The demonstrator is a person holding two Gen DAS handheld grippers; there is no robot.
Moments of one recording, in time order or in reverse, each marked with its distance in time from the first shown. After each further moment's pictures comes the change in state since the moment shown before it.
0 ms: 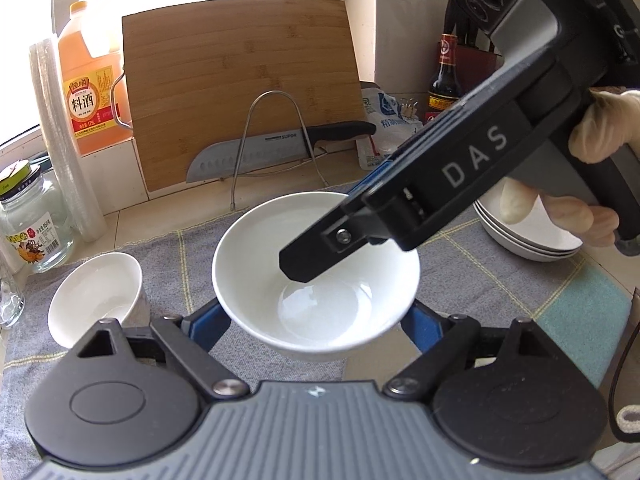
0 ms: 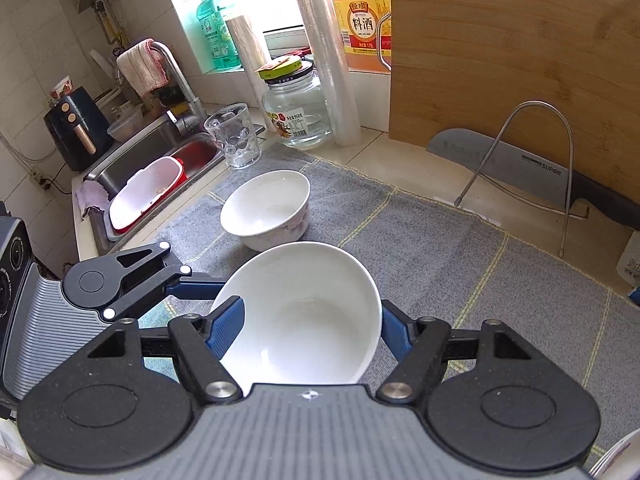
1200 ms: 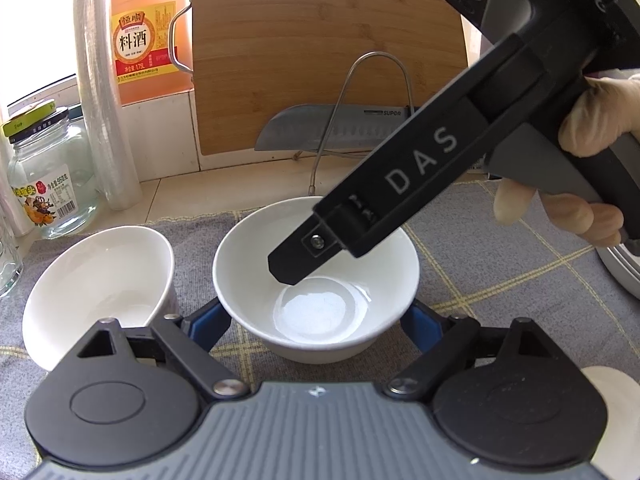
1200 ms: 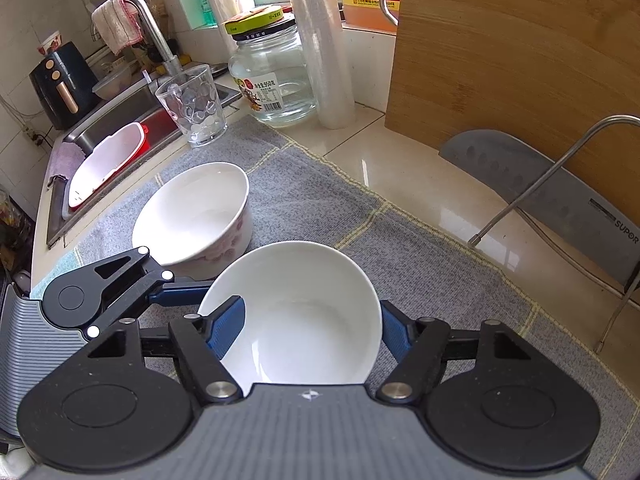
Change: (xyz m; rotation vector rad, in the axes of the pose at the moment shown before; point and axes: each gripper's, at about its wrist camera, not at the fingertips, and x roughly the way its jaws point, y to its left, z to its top) left arm 0.089 0.063 -0.001 -0.139 -0.008 0.143; right arm 0.117 -0.052 0.061 -0.108 0.117 0.029
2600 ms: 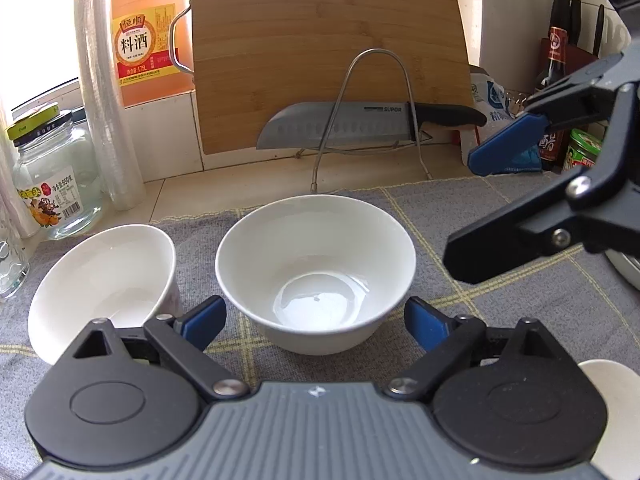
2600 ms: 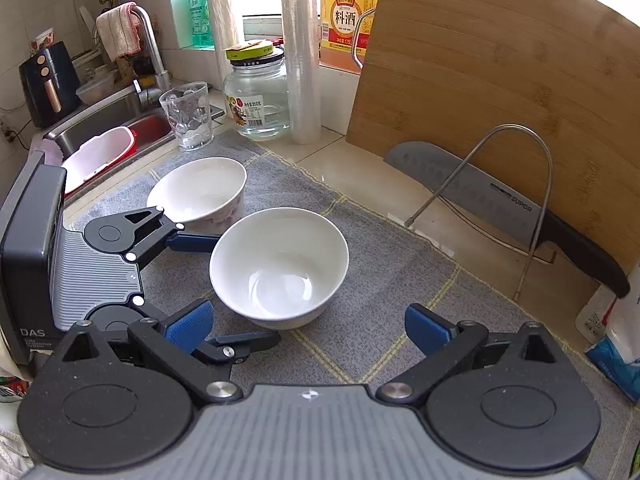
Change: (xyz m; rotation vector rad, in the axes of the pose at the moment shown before) left arm 0.000 -0.002 0.001 0.018 0.001 0.021; right arm -0.066 0.027 -0.049 -0.056 -0.095 -0.159
